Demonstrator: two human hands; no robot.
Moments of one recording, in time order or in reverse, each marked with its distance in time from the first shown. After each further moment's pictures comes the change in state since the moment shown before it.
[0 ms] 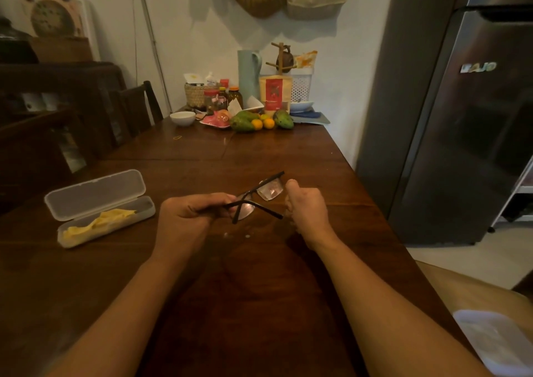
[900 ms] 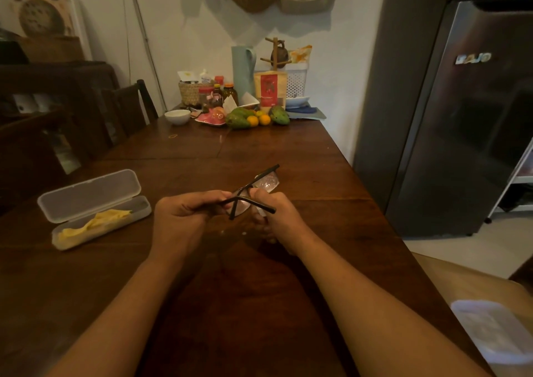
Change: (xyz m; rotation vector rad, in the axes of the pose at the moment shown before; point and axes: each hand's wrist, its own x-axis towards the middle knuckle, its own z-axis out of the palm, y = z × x) left_hand -0.001 0.013 0.007 0.001 0.036 -0.042; right_hand -0.032 -0.022 0.016 0.074 -0.405 0.020
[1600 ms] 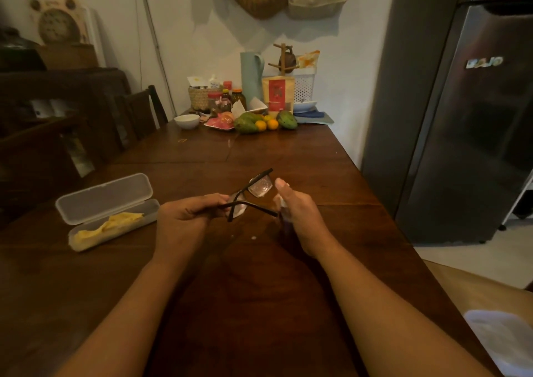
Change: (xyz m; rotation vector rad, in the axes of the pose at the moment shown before) left_hand 0.006 -0.028 -0.021 0.062 0.022 0.043; right_hand 0.015 0.021 -0.019 0.050 0.134 -0.091
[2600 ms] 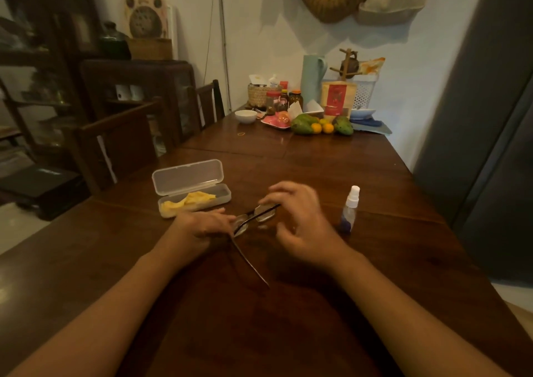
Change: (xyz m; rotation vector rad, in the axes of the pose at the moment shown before) left_hand -0.029 -0.006 -0.128 0.491 -0.428 0.204; right_hand -0.028 -0.027 0.081 -0.638 -0.262 -0.666
